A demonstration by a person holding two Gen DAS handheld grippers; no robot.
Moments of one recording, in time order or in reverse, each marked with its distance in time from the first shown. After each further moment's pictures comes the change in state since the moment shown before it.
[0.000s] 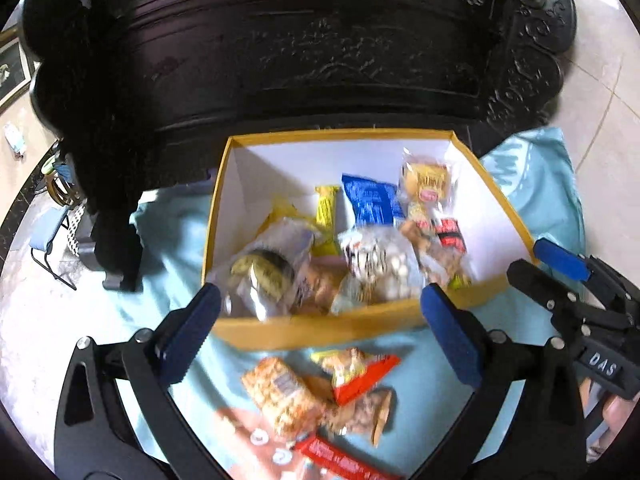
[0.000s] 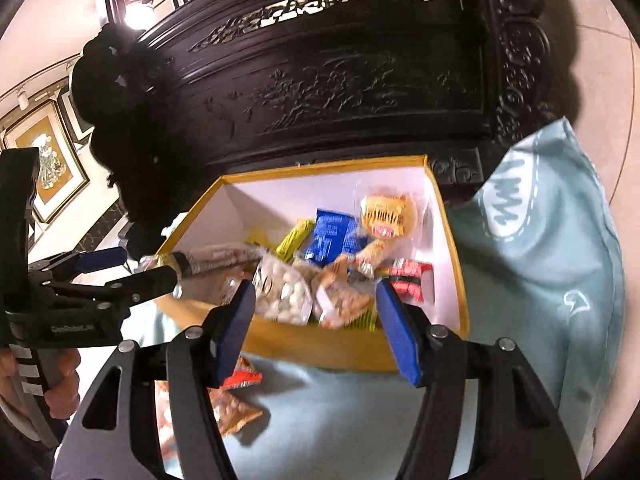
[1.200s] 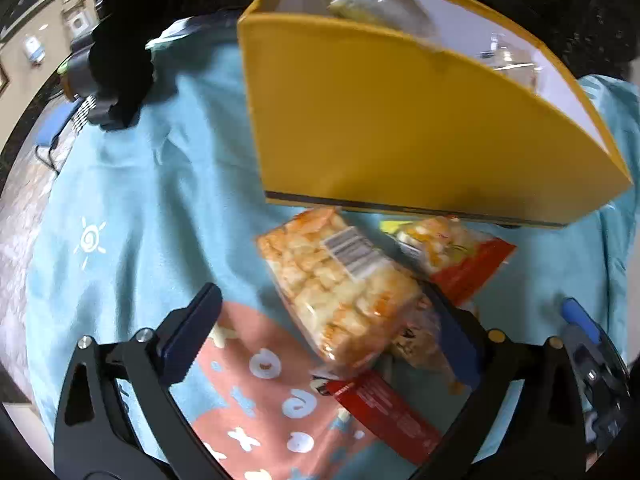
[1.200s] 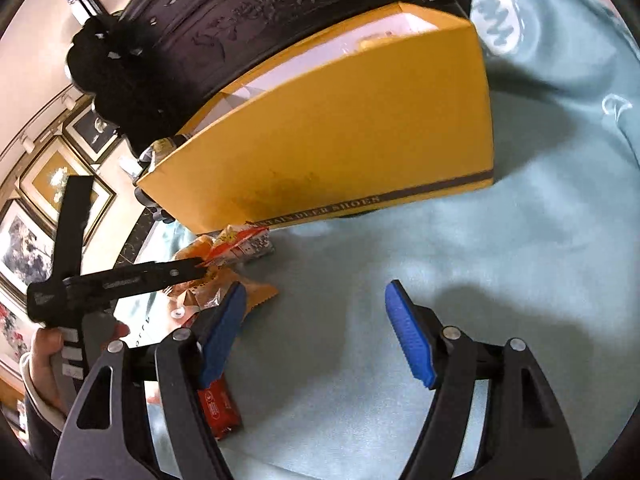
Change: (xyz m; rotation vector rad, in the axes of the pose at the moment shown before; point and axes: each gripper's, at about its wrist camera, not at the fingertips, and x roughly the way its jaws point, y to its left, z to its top) left arm 0.085 0.051 -0.104 -0.219 0.280 0.048; right arm 0.028 -0.014 -0.124 0.188 0.113 0.153
